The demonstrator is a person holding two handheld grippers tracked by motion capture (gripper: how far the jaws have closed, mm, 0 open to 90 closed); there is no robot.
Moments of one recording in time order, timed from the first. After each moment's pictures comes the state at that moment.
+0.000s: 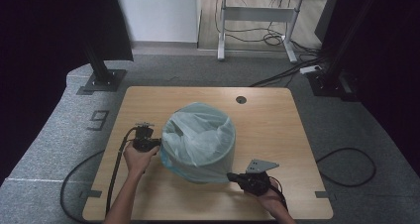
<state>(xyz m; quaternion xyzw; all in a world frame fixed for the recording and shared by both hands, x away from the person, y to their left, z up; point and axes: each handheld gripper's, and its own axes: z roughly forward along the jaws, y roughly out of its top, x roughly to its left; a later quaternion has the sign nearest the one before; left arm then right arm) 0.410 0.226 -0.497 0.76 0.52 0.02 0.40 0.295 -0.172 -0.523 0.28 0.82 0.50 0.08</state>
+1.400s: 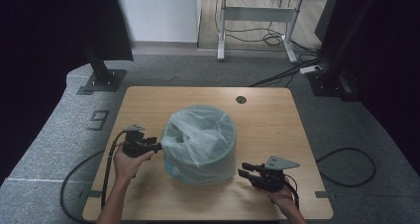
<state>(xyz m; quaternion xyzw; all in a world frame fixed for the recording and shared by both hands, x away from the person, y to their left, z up) 0.381 0.251 -0.477 0.76 0.48 0.06 0.43 0.300 -0.215 -0.520 0.30 0.76 0.56 0.10</state>
